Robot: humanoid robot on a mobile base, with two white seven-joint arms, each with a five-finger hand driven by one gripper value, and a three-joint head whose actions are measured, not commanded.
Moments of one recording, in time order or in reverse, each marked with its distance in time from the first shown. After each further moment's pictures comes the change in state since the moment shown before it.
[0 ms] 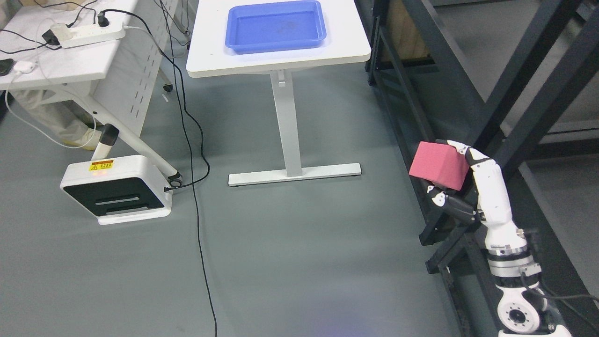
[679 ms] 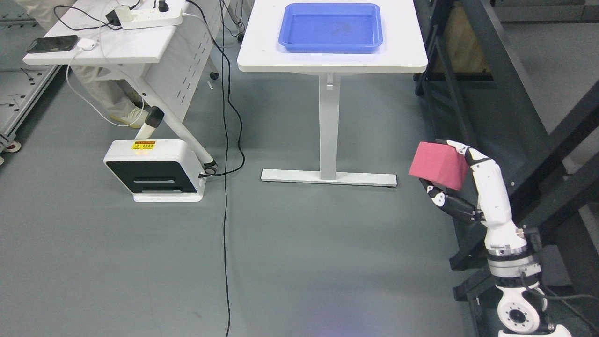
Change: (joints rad) left arm 0.000 0.000 0.000 0.000 0.000 0.000 0.000; right arm 0.000 0.000 0.000 0.000 0.000 -0.006 0.000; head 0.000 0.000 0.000
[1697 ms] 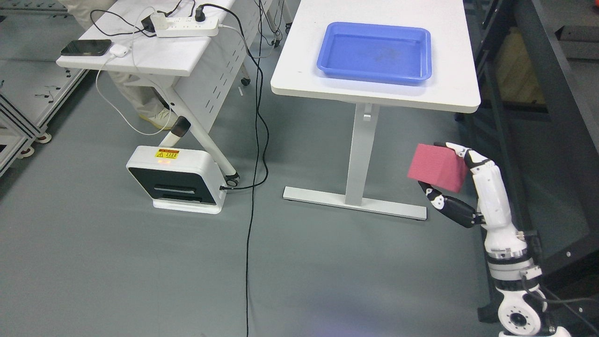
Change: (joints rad) left arm 0.000 0.000 0.000 0.000 0.000 0.000 0.000; right arm 0.006 0.000 -0.002 0.000 -0.017 -0.047 0.003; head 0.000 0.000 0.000
